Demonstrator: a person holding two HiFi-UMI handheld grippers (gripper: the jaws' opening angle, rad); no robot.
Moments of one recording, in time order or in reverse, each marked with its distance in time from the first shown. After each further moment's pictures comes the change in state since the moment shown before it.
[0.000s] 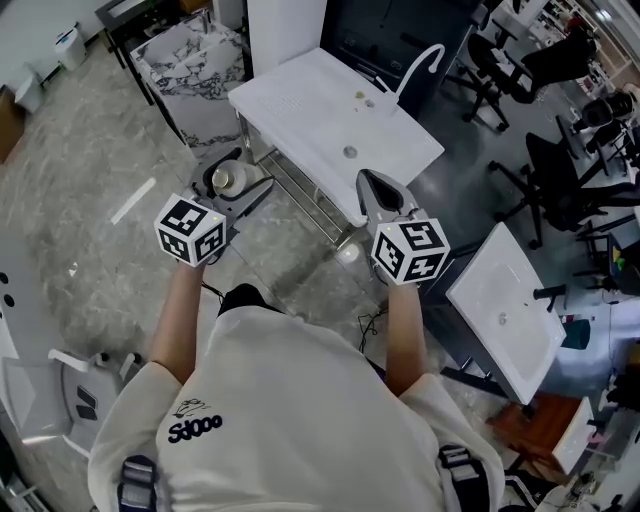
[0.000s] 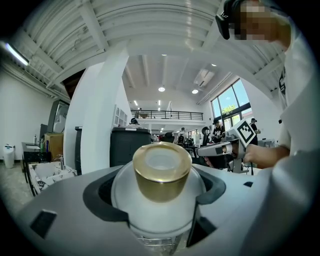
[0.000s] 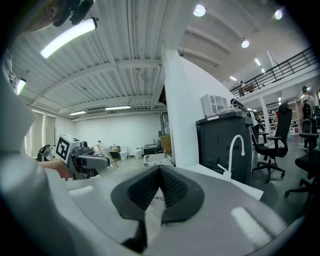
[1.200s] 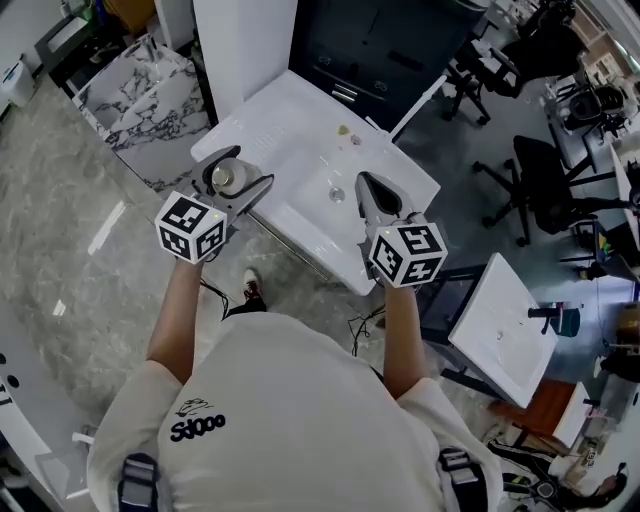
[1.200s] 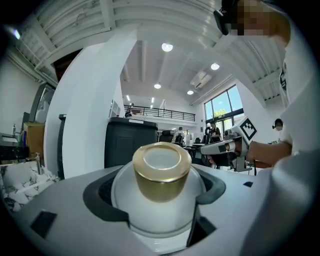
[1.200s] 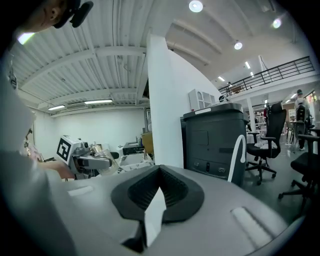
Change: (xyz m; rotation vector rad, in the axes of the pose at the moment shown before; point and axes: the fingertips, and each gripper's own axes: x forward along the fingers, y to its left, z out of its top) left arm 0.178 0.150 -0.001 -0.026 0.027 -0.148; right arm 0.158 -0.117 0.020 0.029 0.039 -0.169
